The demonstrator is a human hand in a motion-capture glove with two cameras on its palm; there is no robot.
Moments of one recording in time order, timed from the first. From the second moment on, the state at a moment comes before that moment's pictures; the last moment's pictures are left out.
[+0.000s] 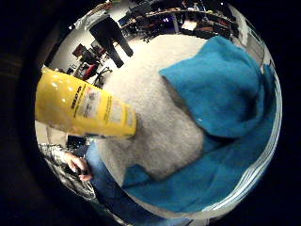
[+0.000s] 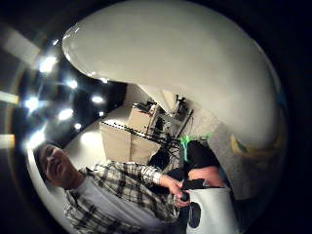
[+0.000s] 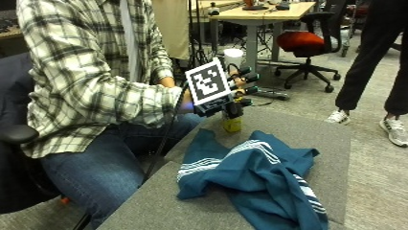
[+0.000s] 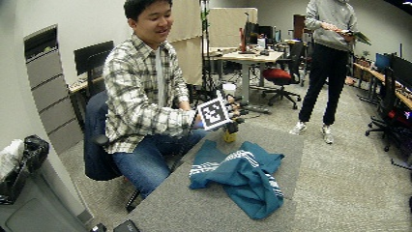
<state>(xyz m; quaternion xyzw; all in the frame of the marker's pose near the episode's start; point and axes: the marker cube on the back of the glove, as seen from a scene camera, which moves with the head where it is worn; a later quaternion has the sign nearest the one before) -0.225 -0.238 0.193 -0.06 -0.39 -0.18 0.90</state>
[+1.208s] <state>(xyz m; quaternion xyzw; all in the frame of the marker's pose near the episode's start) -0.040 -0.157 0.067 -0.11 0.02 -0.03 0.99</state>
